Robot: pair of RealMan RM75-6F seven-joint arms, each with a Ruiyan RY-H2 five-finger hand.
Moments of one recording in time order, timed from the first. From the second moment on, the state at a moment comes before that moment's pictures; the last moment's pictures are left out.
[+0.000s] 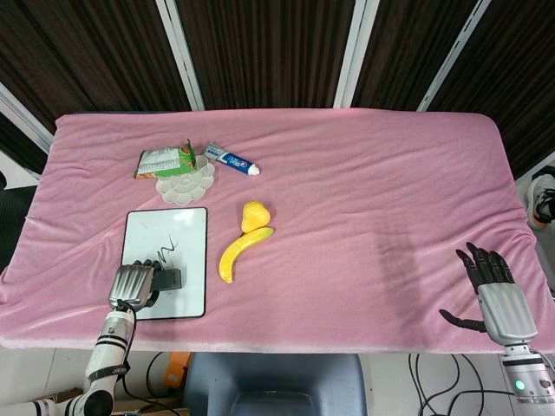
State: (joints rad) left arm -0.52 -1.51 -0.11 -1.64 0.81 1.17 0.81; right arm 0.10 -1.12 0.02 -1.63 -1.53 1.42 -0.08
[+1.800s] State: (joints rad) left arm -0.79 -1.72 -0.25 -1.26 0.44 1.09 0.94; right arm 0.09 -1.10 0.03 -1.63 -1.53 1.45 -0.04
